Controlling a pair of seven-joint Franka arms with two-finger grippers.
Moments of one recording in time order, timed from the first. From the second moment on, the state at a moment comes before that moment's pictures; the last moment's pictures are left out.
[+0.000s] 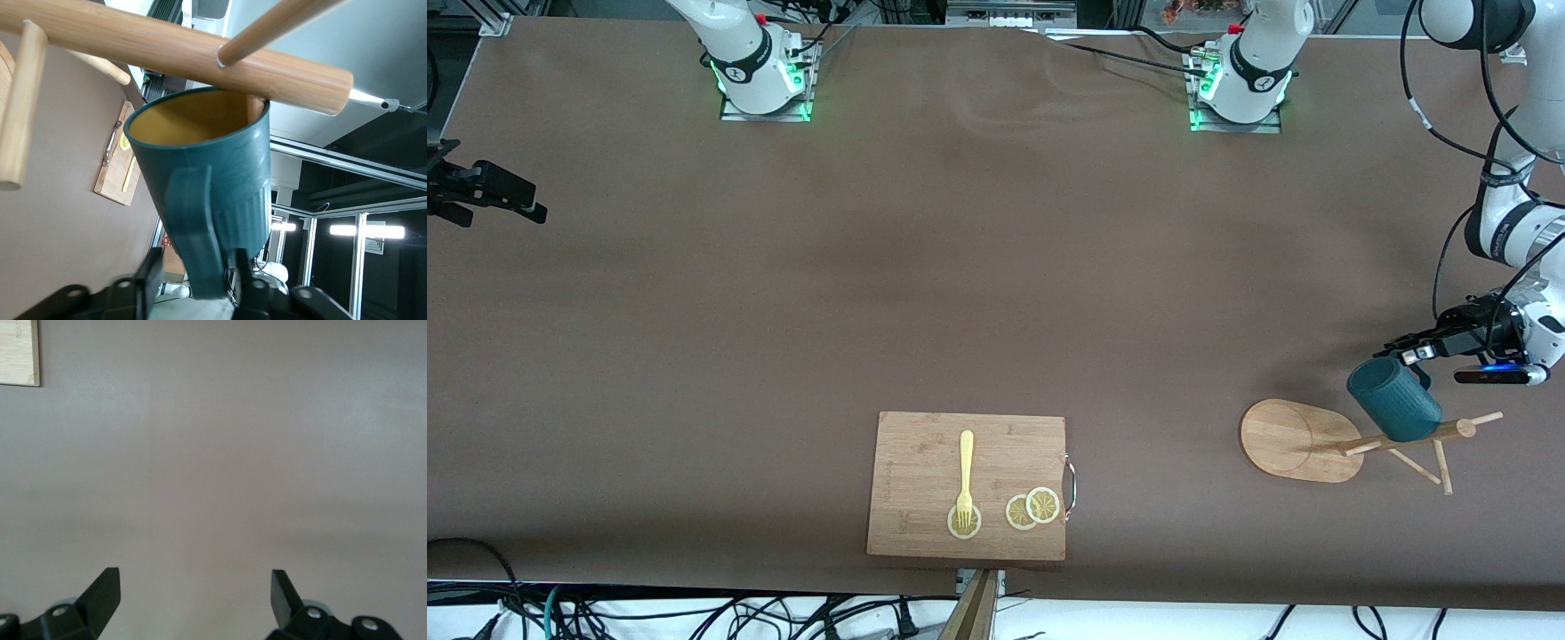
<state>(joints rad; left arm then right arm) 0.33 0.73 0.27 -1.70 -1.59 1.29 0.62 -0.07 -0.01 -0.07 -1.69 0.03 1.64 -0.19</state>
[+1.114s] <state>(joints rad) 0.36 0.65 0.27 -1.59 -1.09 1.01 0.63 -0.07 -0.01 -0.07 -1.69 0.03 1.64 -0.19</state>
